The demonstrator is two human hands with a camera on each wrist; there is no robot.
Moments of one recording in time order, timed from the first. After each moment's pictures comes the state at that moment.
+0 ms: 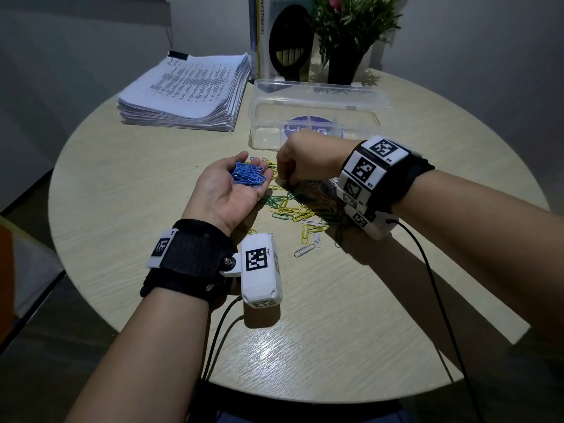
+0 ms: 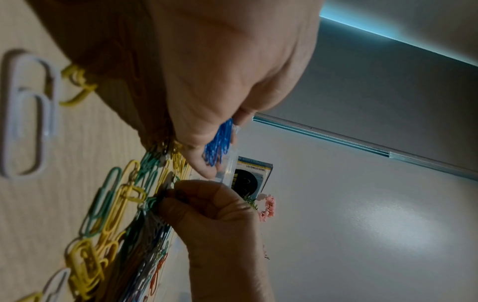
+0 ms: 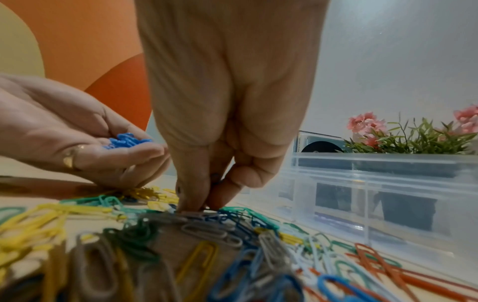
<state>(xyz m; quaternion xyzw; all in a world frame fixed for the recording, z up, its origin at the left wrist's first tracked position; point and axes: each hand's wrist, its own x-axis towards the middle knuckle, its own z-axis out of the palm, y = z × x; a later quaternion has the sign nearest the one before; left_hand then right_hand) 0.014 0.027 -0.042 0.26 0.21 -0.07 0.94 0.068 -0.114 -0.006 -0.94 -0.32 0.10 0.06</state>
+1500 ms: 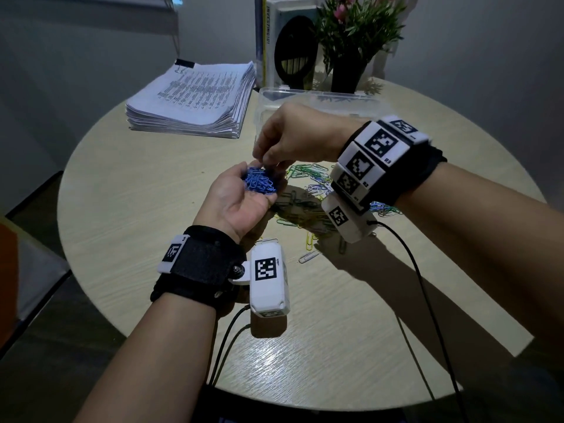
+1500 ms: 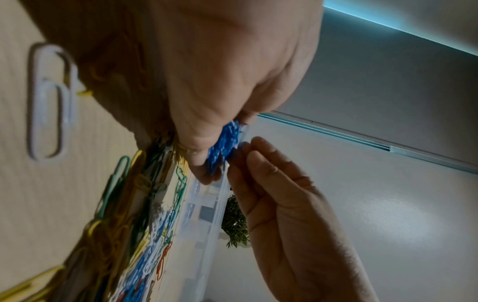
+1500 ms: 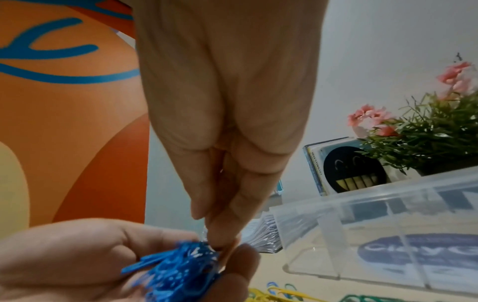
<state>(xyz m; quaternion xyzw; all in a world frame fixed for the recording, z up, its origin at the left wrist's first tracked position) 0.015 0.023 -0.045 0.27 0.18 -0.11 0.94 0.062 -0.088 0.028 -0.90 -0.26 0.15 0.33</state>
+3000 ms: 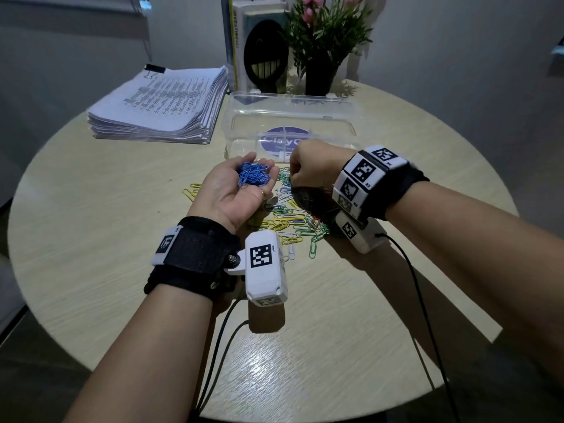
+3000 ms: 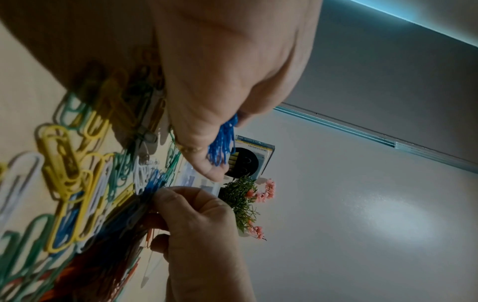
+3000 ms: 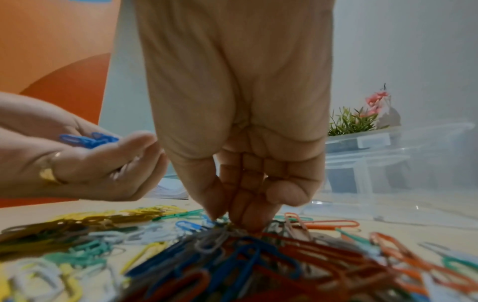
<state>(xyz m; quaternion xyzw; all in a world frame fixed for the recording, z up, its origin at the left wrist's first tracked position) 0.027 -0.015 -0.028 0.24 0.19 -0.10 0.95 0.081 -0.155 -0.011 -0.98 -0.17 0.09 0.06</state>
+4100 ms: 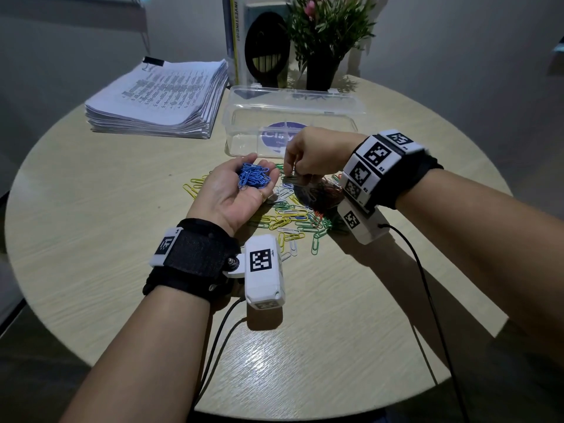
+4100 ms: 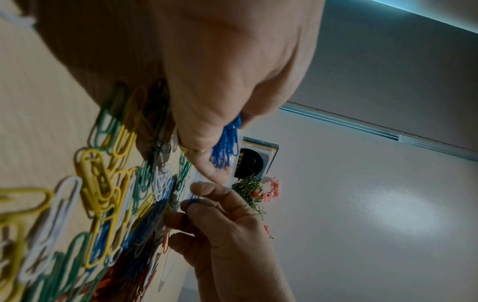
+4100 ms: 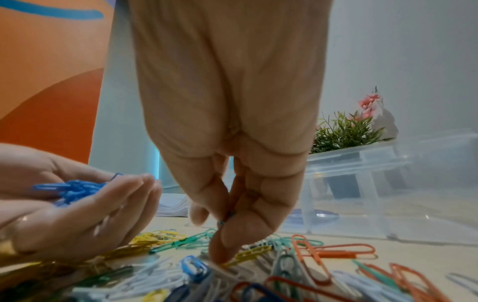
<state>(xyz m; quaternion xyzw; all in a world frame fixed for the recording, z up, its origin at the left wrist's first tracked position) 0.023 -0.012 -0.036 0.26 0.19 -0.11 0.94 0.075 -0.155 0.005 -0.96 -0.16 0.17 0.16</state>
